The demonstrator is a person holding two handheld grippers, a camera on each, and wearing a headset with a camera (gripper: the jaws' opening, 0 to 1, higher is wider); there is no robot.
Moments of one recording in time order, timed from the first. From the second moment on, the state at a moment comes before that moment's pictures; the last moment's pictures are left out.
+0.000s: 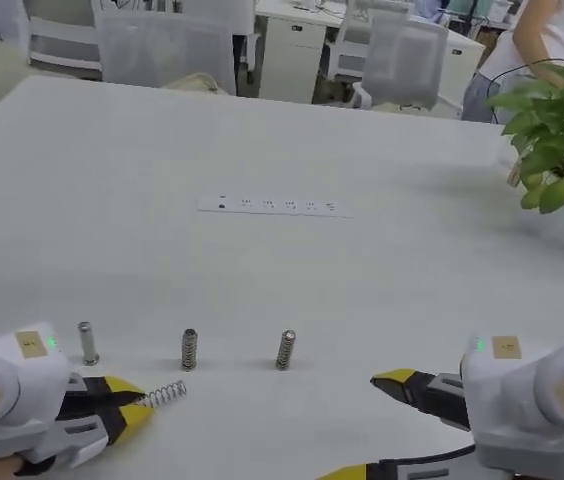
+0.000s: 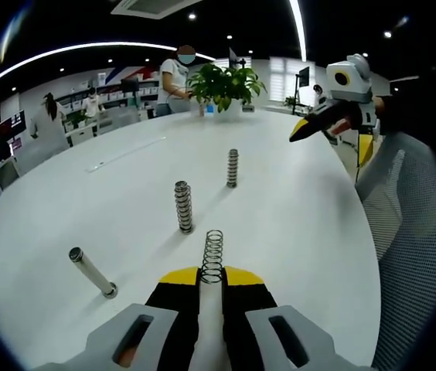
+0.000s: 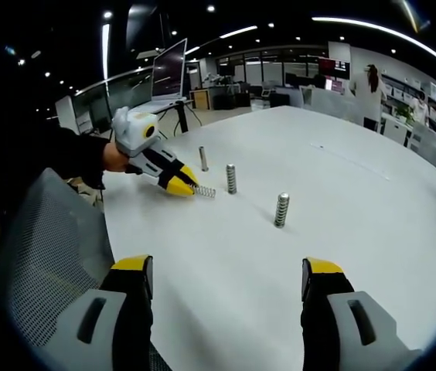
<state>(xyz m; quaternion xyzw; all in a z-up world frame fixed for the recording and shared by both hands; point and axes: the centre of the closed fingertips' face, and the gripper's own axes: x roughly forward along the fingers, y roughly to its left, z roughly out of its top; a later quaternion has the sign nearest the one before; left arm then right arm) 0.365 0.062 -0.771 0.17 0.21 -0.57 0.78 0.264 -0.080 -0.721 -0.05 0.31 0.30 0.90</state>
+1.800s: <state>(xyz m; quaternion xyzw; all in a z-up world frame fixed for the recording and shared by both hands) 0.298 0.057 -0.700 0.17 0.15 -0.60 0.77 0.286 -0.009 -0.690 -0.09 0.27 0.44 0.85</state>
